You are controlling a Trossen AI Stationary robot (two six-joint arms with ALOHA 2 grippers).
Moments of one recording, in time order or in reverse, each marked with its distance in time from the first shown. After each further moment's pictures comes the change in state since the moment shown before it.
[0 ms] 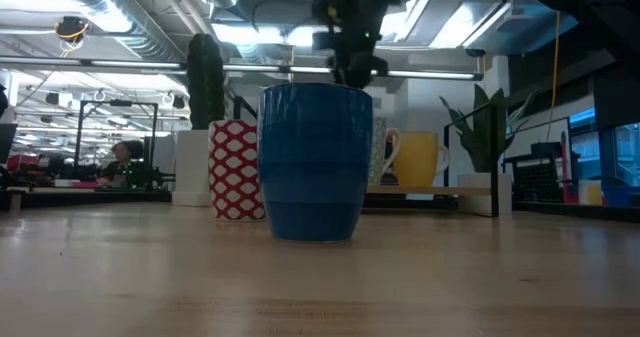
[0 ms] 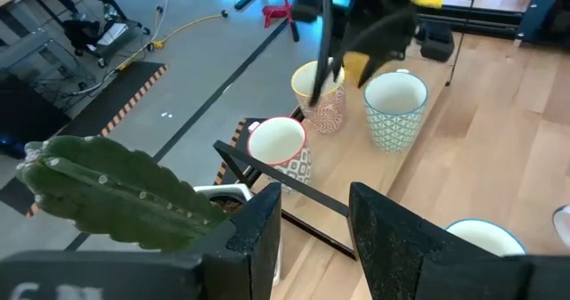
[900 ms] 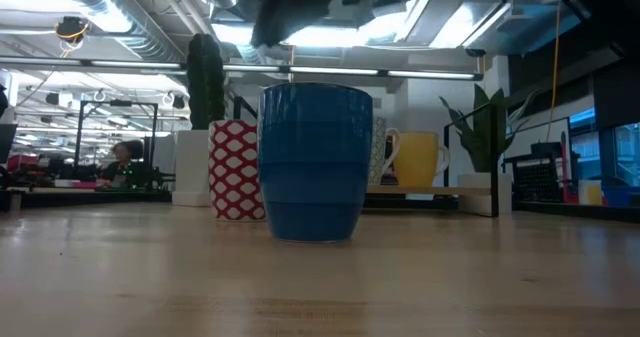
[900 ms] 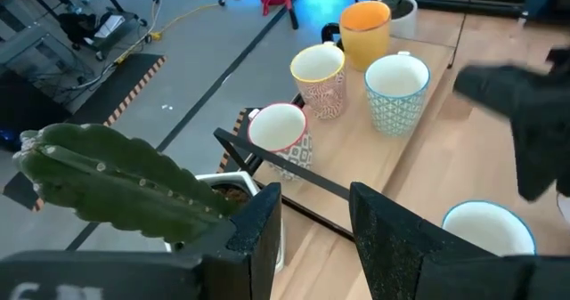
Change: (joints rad) left arm 0.000 0.000 0.000 -0.043 0.010 0.000; right arm 0.406 0.090 0.171 0.072 -0.176 -0.012
